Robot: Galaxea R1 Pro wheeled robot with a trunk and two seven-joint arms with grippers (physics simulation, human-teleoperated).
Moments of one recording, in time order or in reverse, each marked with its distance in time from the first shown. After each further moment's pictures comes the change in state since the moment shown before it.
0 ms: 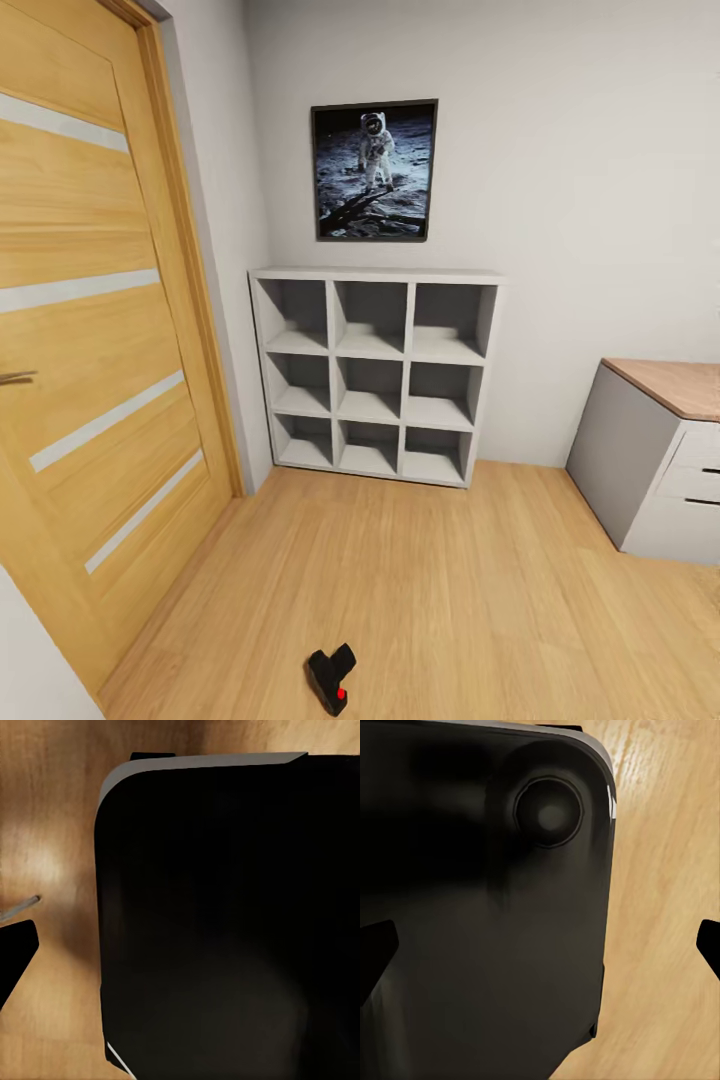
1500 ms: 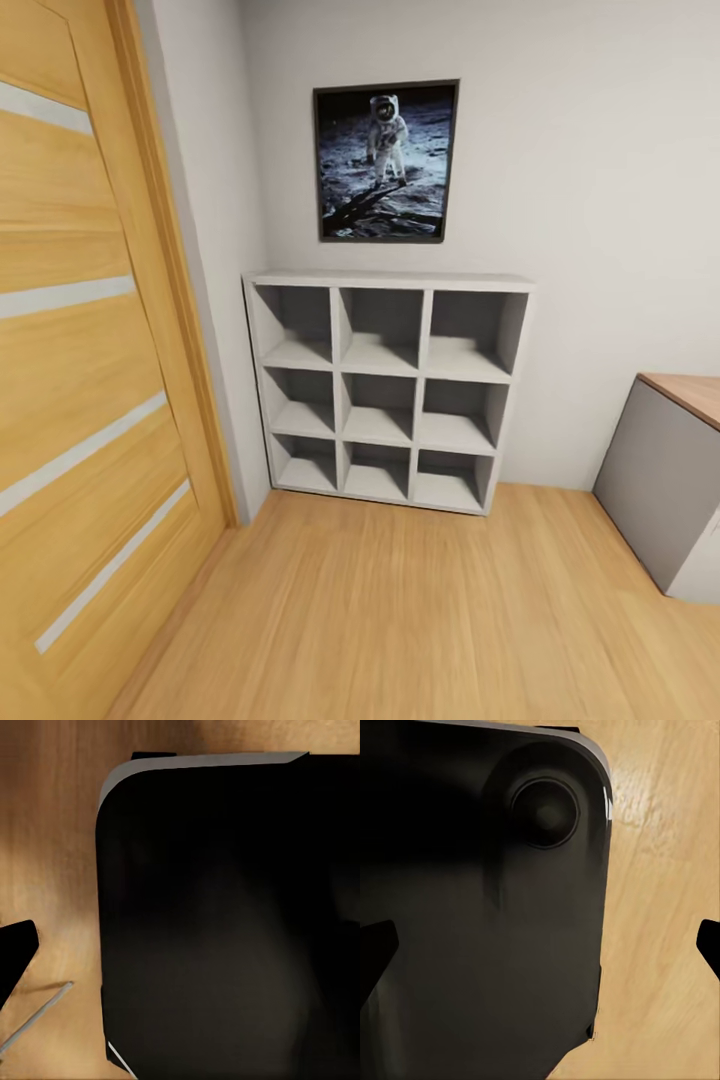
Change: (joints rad) left arm 0.000 0.001 0.000 0.000 0.001 0.001 -0.001; right arm 0.000 -0.002 0.001 0.000 0.002 -0.002 -0.002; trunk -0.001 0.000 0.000
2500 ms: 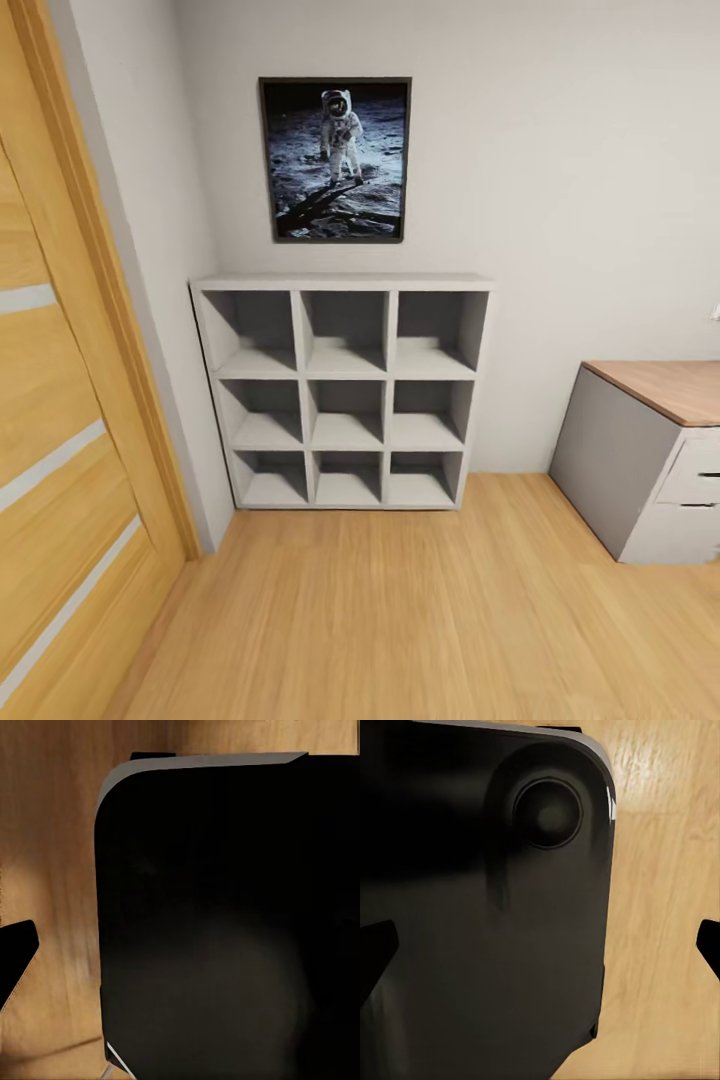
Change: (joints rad) left arm 0.000 -0.002 0.000 0.000 0.000 -0.001 0.001; right arm 0.000 0.003 -0.002 0.000 -0.004 0.000 0.000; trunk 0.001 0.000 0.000
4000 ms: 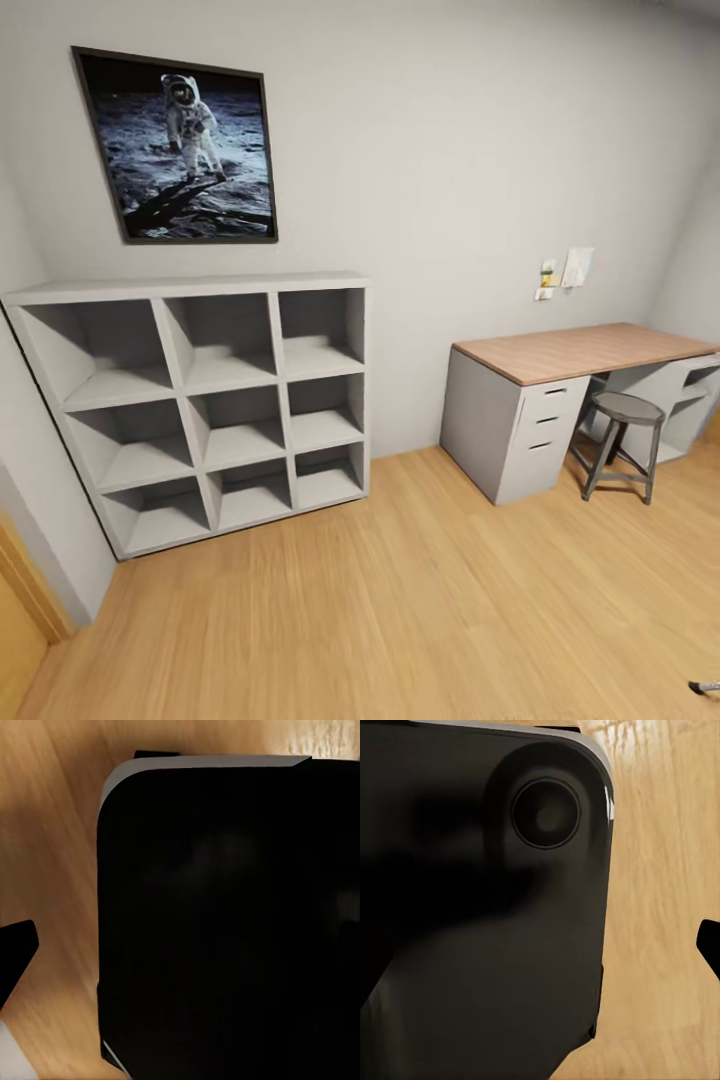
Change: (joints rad) left arm 0.000 0.002 -0.001 0.000 0.031 0.001 0.000; right arm 0.000 -0.002 0.000 0.000 0.000 0.000 0.000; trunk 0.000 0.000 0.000
